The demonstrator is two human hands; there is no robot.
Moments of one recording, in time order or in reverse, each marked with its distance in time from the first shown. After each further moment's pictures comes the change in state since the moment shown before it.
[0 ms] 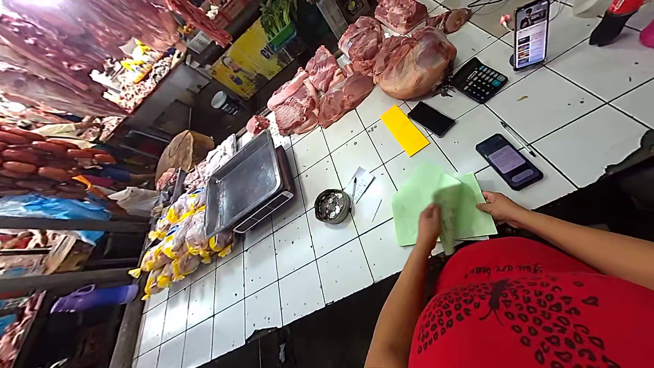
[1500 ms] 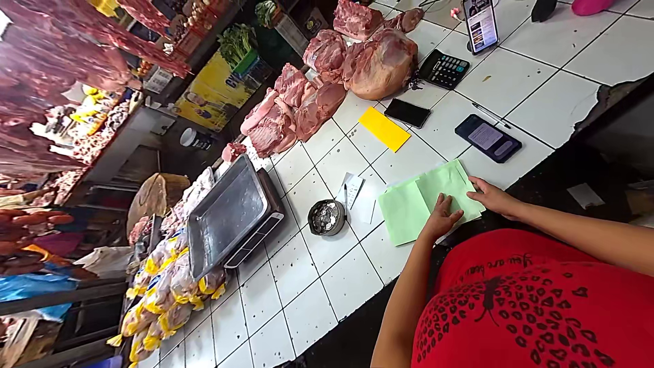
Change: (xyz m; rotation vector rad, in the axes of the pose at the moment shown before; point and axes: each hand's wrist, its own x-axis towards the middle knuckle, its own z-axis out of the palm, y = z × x) left_hand 0.013 -0.036 -0.002 0.371 -0.591 0.107; right_hand -0.029 0.024 0.033 0.057 0.126 -0.148
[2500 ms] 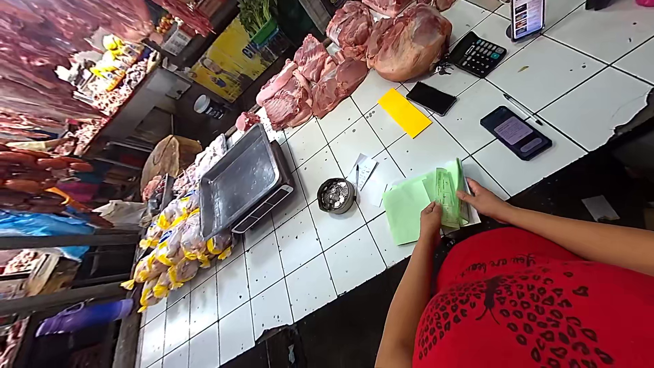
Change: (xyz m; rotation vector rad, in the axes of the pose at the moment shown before) left_hand -0.035 -0.023 0.004 -0.731 0.522 -0.292; right_hand 0.008 -0.009 0.054 -0.086 -0.079 -0.063
